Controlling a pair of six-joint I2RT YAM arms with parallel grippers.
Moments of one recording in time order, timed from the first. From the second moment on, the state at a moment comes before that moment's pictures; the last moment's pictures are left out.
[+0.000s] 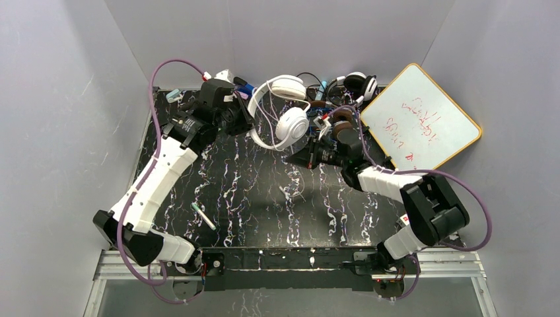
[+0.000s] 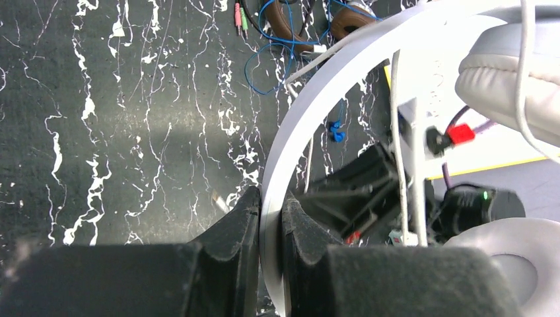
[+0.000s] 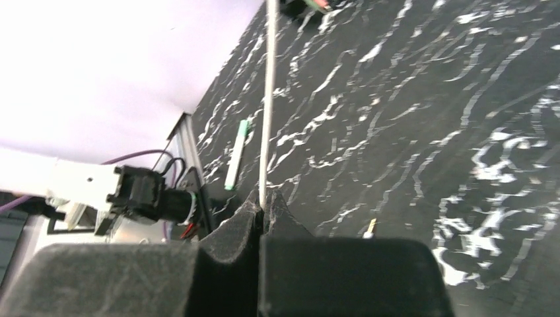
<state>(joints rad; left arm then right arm) -0.54 1.37 1.63 -0.88 -0.07 -0.69 0.51 1.53 0.70 0.63 -0.71 0.69</state>
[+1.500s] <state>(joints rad) -0.55 1.35 1.43 -0.94 0.08 -0.54 0.08 1.99 1.61 0.28 -0.65 0.62</state>
